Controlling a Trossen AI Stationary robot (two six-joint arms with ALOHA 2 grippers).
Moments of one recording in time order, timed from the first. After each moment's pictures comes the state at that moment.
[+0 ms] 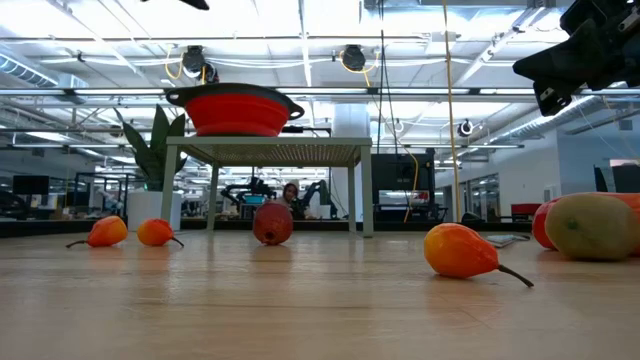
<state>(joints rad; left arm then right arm) -0.07 1.14 1.44 -1.02 -0.36 -0.59 0.20 0.05 0.19 -0.20 0.21 0.22</state>
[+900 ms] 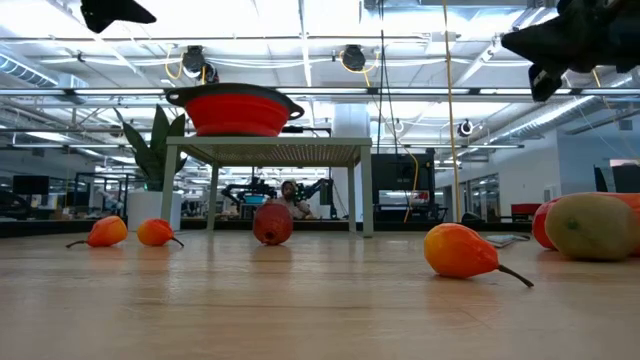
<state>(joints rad) -0.21 0.64 0.94 -0.78 -0.38 -0.44 0.20 0.14 0.19 0.03 0.26 0.23</state>
